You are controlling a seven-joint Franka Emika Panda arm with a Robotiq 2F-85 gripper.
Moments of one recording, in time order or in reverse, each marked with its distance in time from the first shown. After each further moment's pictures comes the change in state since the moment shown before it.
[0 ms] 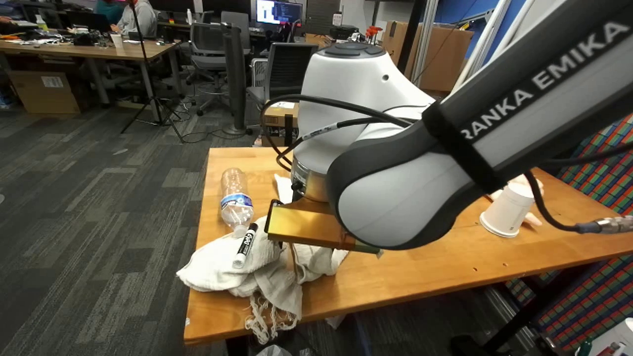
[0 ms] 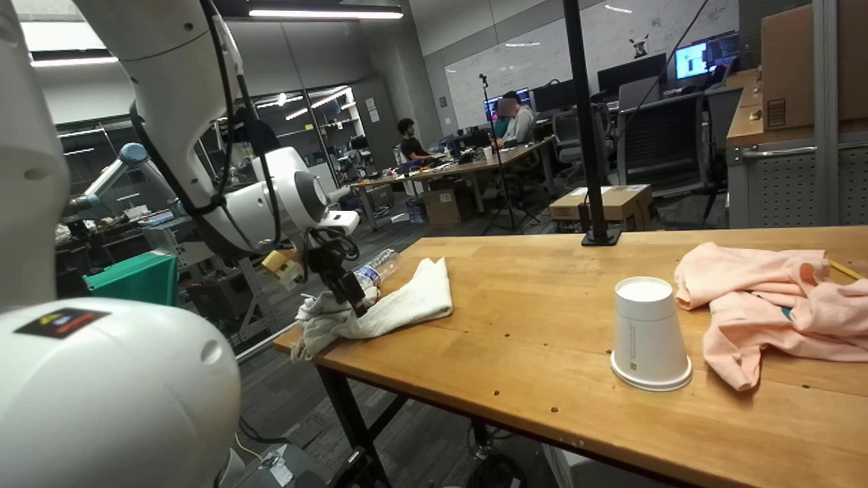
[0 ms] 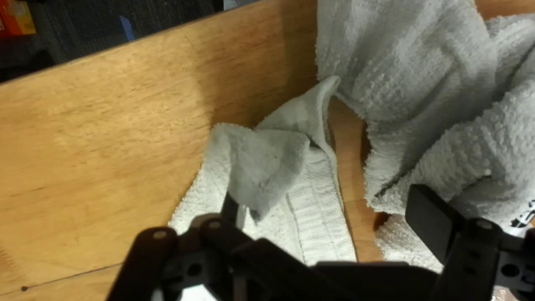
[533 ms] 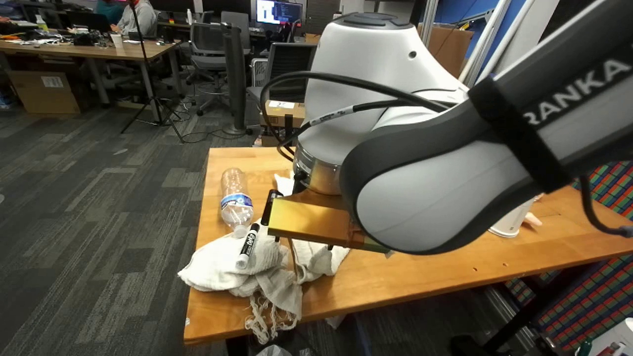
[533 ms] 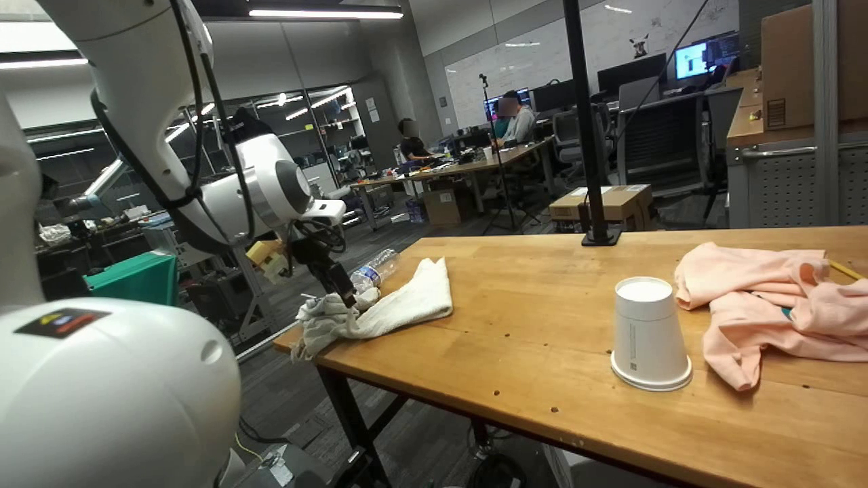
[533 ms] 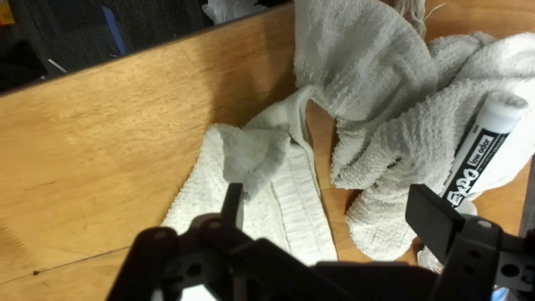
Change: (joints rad) arm 0.001 -0.104 0.028 -0.063 0.031 0.025 0.000
